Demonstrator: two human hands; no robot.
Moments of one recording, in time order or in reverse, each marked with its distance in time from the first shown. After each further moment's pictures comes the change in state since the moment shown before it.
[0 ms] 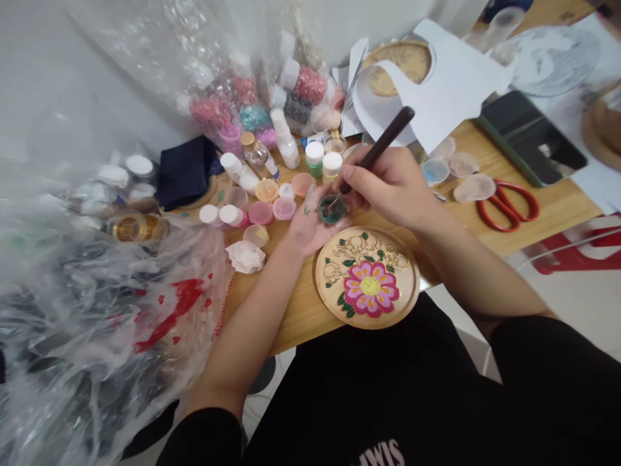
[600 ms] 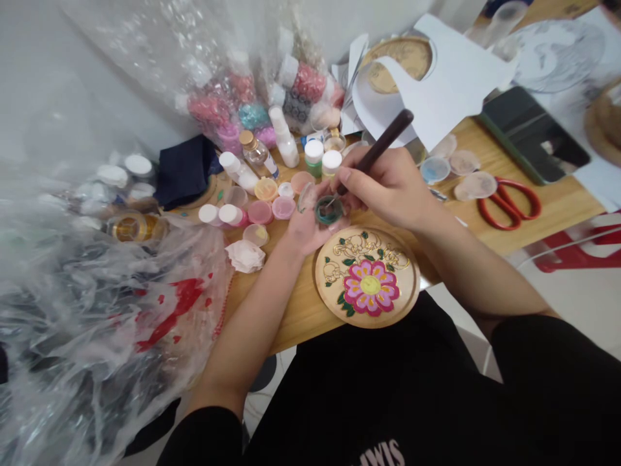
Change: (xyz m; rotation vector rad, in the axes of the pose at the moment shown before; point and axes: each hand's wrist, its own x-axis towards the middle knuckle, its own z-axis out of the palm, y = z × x) left_hand -0.004 0.003 0.007 -0.002 0.034 -0.025; right_hand -0.001 -0.006 0.000 -0.009 -0.036 0.016
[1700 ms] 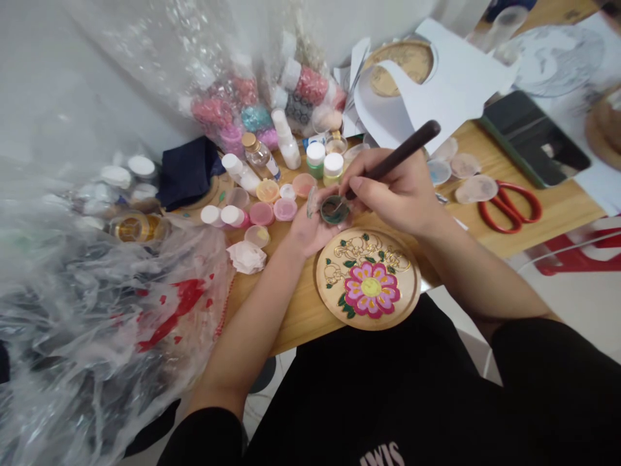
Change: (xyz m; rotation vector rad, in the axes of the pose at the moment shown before) left_hand 0.007 -0.004 -0.012 0.023 -0.036 0.009; right_hand -0.002 -0.001 0.000 0.093 0.070 -0.058
